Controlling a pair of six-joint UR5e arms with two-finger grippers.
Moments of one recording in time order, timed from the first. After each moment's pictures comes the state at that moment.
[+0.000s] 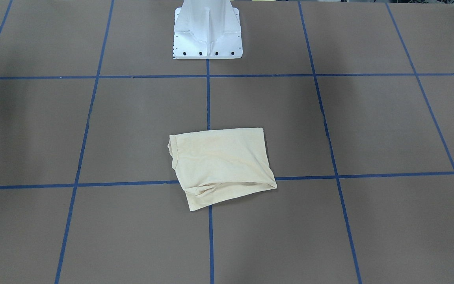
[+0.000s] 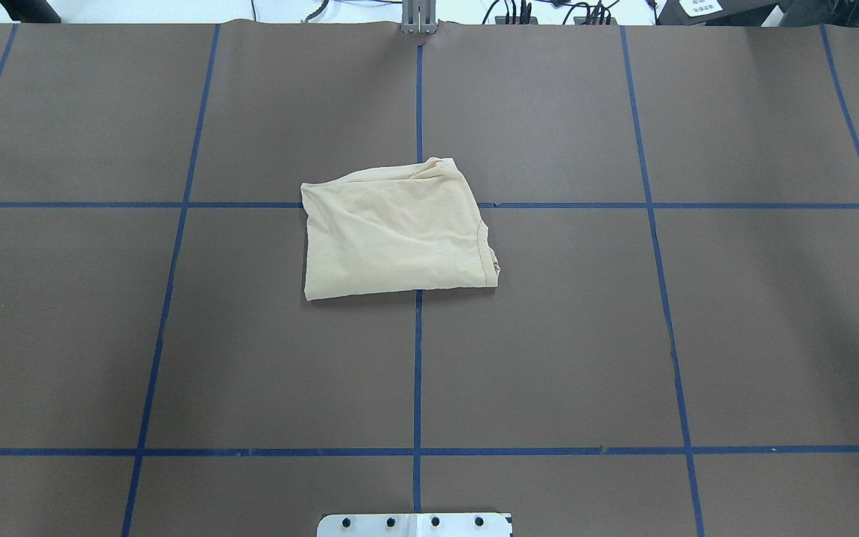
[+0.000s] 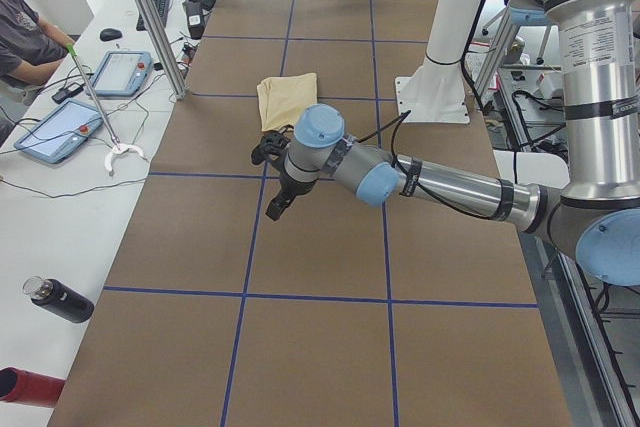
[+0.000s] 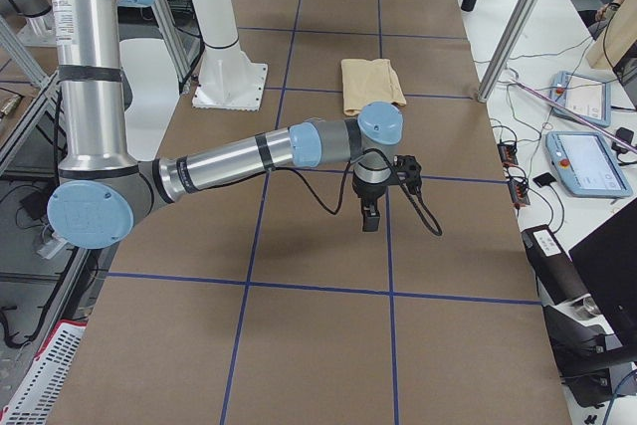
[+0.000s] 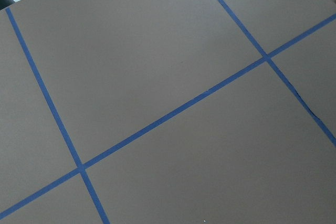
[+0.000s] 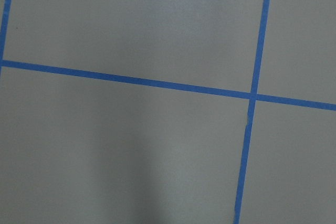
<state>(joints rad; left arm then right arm) -1.43 -1.40 -1.96 -1.94 -2.35 0.03 1.44 -1.55 1.87 -1.73 2.31 0.08</state>
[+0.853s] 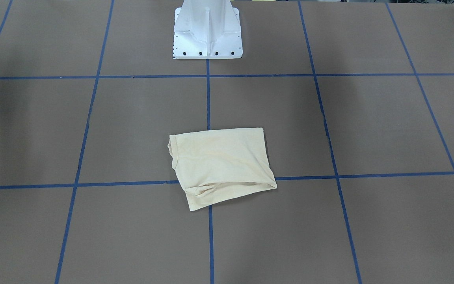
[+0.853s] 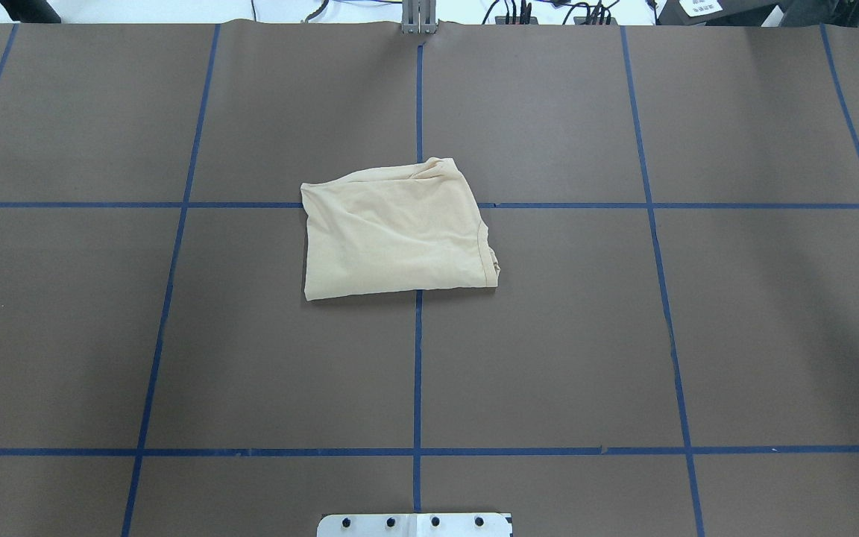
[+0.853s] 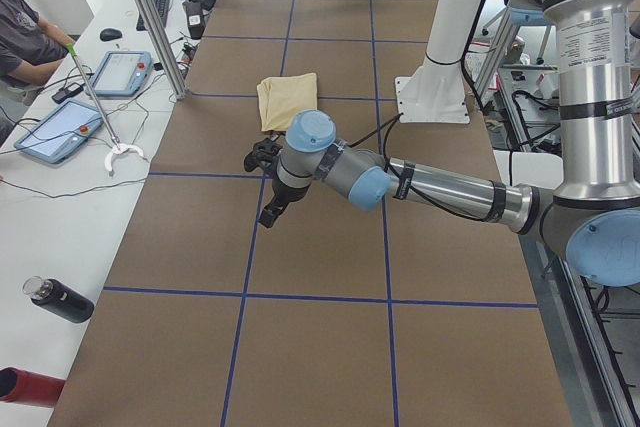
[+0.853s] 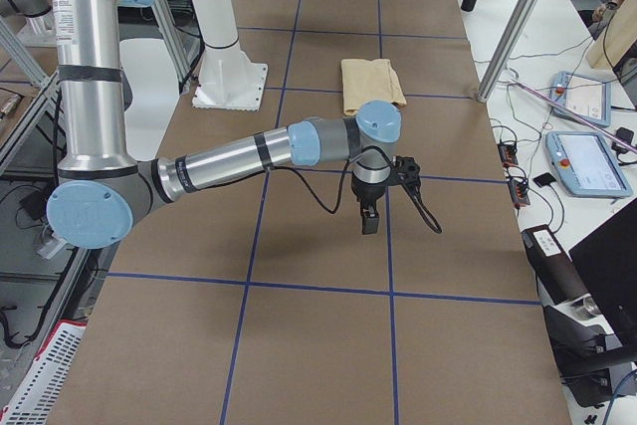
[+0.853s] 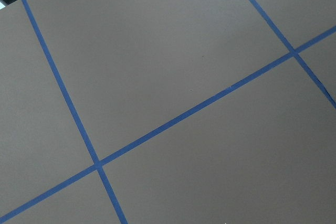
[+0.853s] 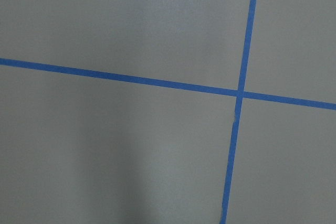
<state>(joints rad) -1.42 -1.42 -1.93 -1.94 -2.31 0.02 1.43 -1.56 1.88 -1.74 2.27 0.08</state>
